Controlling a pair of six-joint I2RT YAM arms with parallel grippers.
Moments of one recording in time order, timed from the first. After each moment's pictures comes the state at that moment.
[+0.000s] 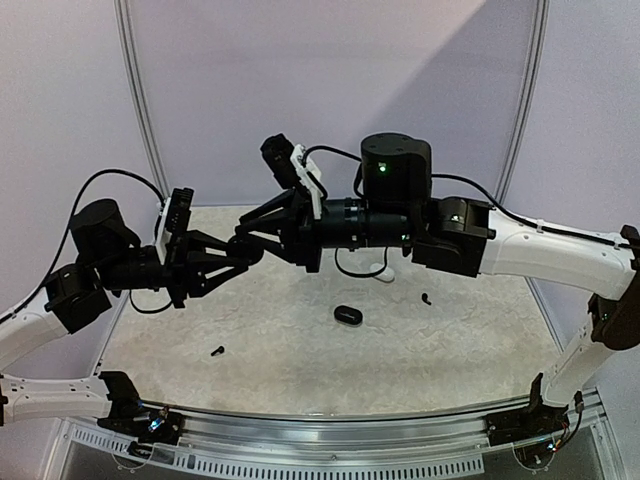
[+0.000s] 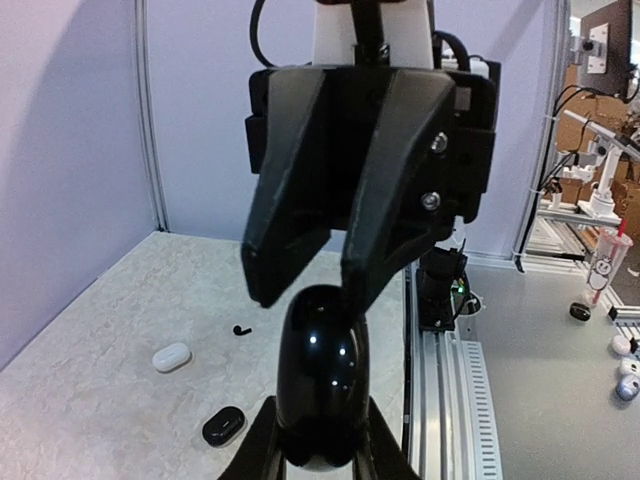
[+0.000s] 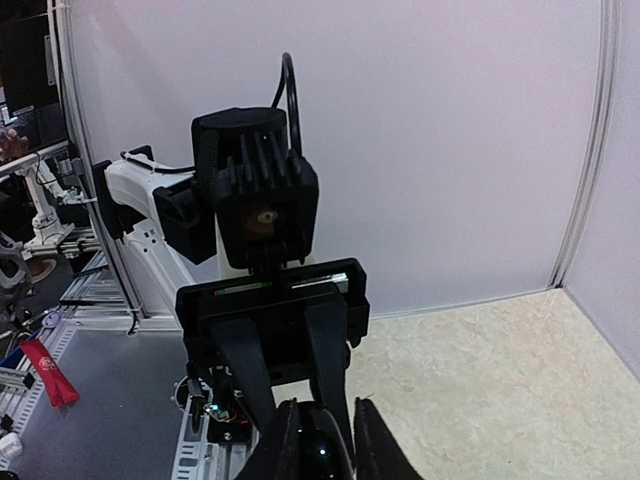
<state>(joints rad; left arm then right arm) -0.78 0.79 0.76 -0.01 0.59 -0.01 1.19 1.65 1.58 0.00 -0.31 0.05</state>
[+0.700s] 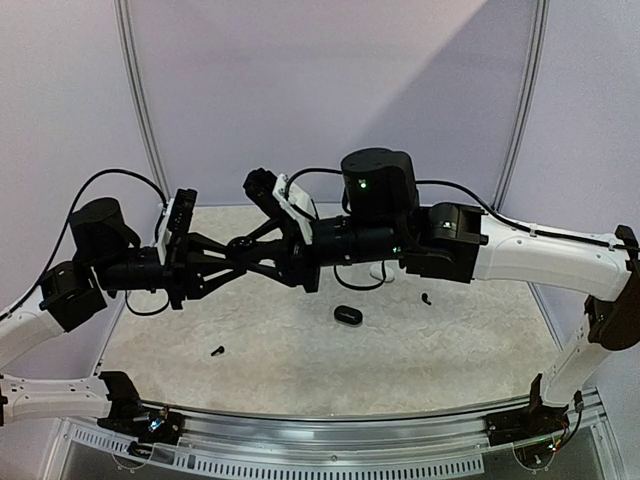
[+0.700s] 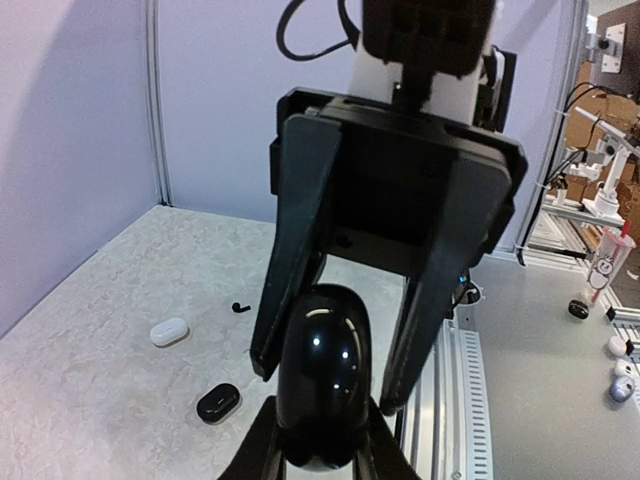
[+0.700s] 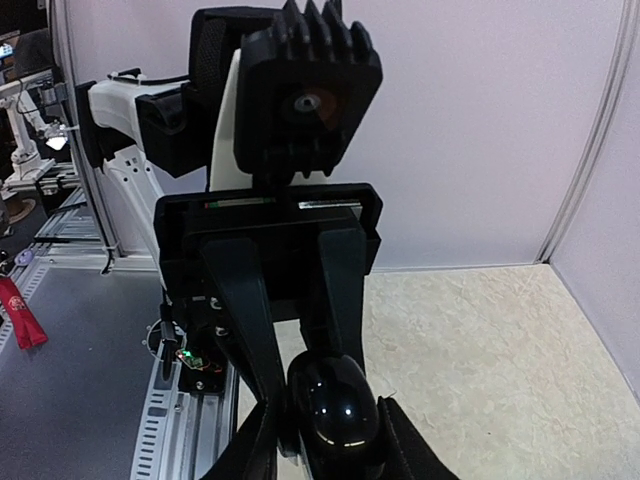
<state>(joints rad) -0.79 0.79 0.79 -0.12 0.55 -0.02 1.22 1.67 1.59 -0.12 -0.27 -0.09</state>
